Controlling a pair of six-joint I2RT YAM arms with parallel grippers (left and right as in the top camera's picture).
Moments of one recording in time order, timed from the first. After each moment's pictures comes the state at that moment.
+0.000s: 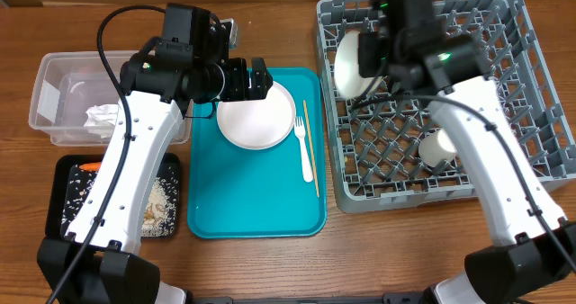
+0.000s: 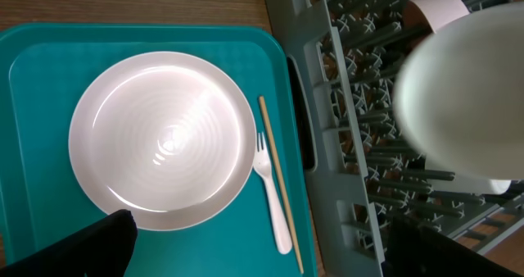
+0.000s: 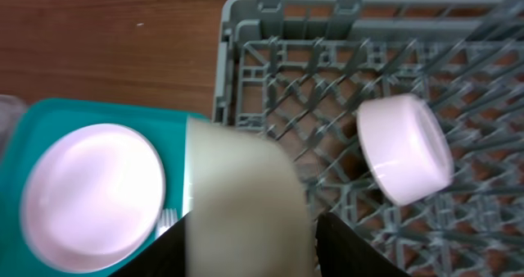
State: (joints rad) left arm -0.21 1.66 1.61 -0.95 0.35 -0.28; right arm 0.36 1.72 1.79 -0.95 0.16 0.17
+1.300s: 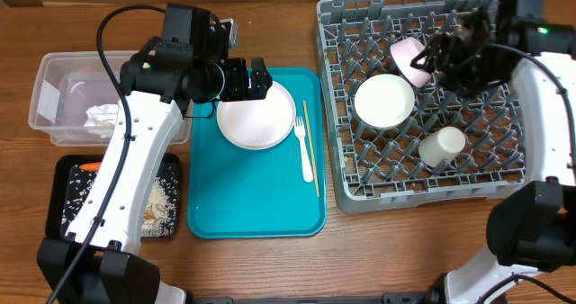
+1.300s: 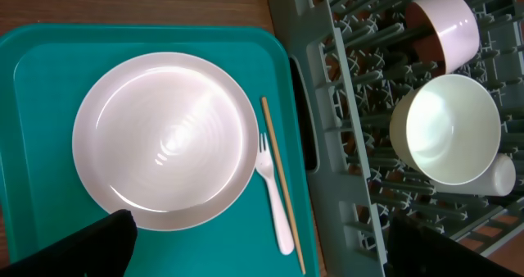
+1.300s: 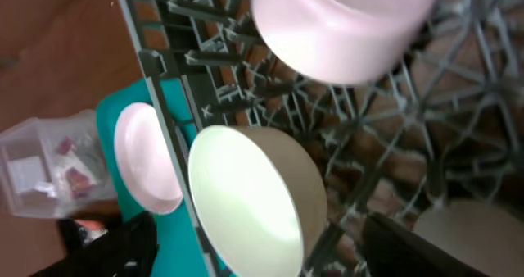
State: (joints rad) left arm -0.21 1.66 1.61 -0.95 0.34 -0.28; right arm -0.16 1.85 1.80 -1.20 -0.52 0.25
